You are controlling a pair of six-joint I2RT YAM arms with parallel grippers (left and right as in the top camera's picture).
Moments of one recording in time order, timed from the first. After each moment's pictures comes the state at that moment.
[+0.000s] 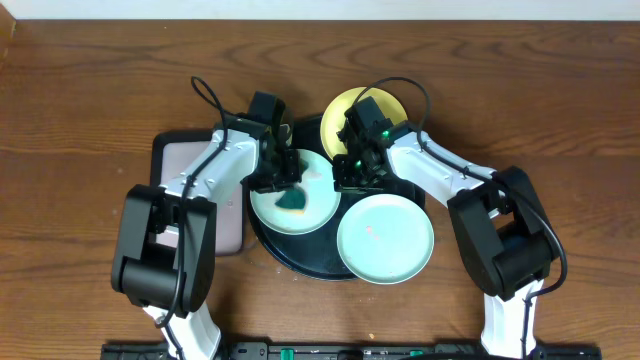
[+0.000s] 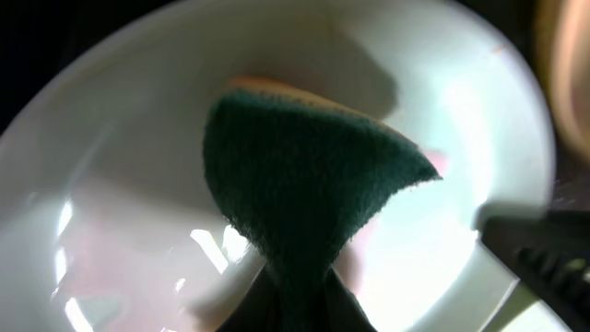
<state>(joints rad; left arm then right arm) -0.27 1.89 1.22 -0.73 0.27 -0.36 0.53 2.08 1.37 -0.62 -0.43 0.48</state>
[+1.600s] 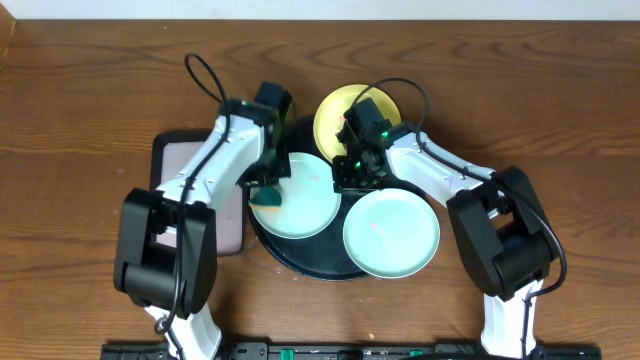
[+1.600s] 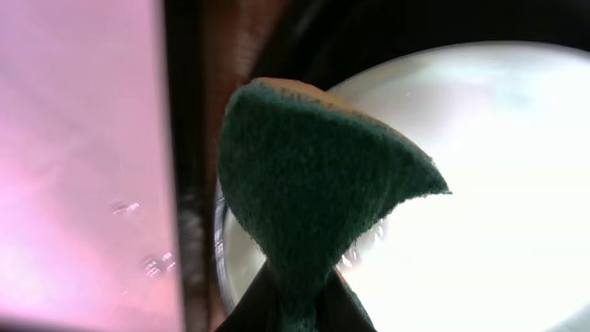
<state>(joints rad) -0.29 1.89 1.39 -1.06 -0.07 -0.45 0.53 2.08 1.37 -0.62 -0.43 0.47</state>
